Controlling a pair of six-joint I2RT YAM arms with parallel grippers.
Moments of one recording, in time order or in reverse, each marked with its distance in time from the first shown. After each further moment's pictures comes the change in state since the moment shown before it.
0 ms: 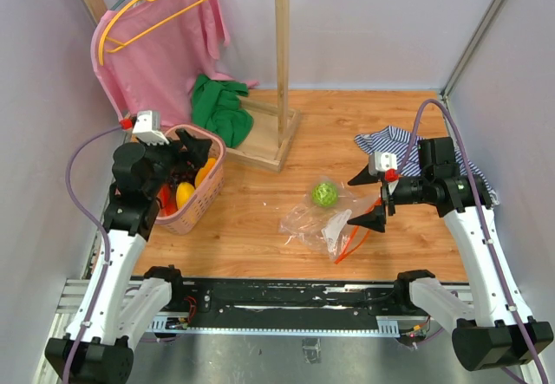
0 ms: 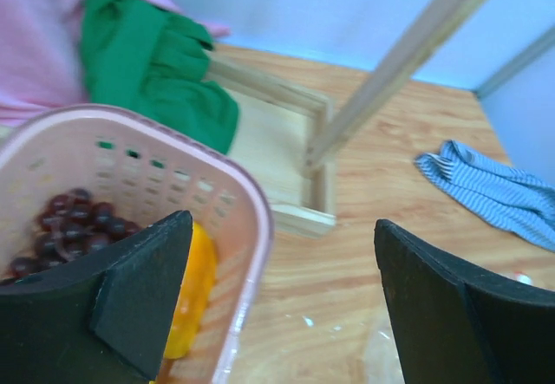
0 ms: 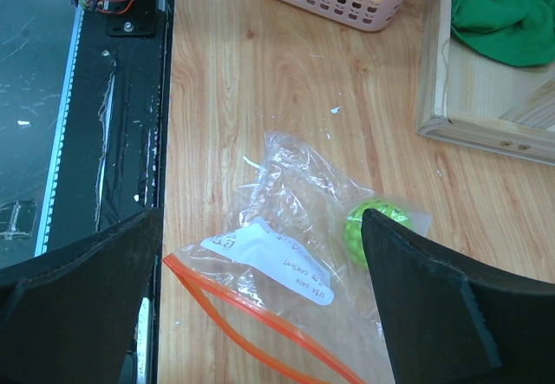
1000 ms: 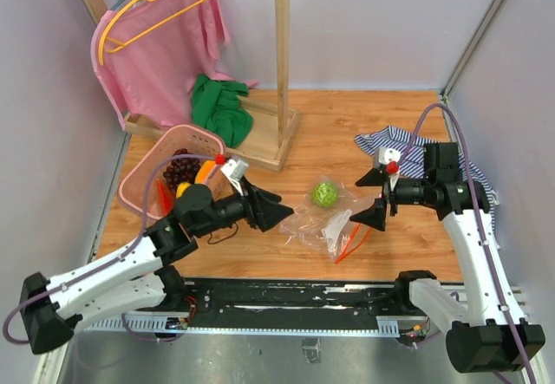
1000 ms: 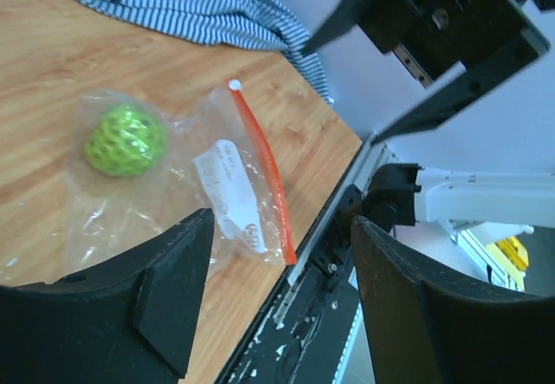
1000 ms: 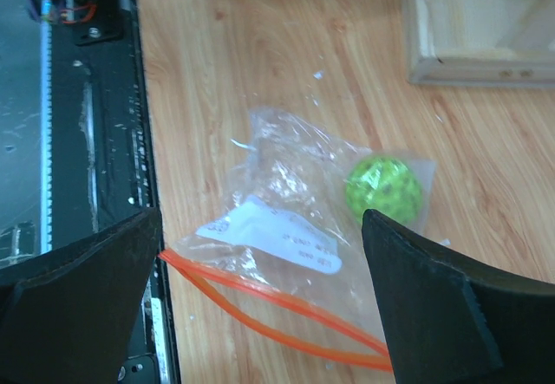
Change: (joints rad) left arm -0.748 -0.021 -0.230 0.300 0.048 -0.256; right arm -0.059 -0.019 -0.088 0.082 0.018 0.135
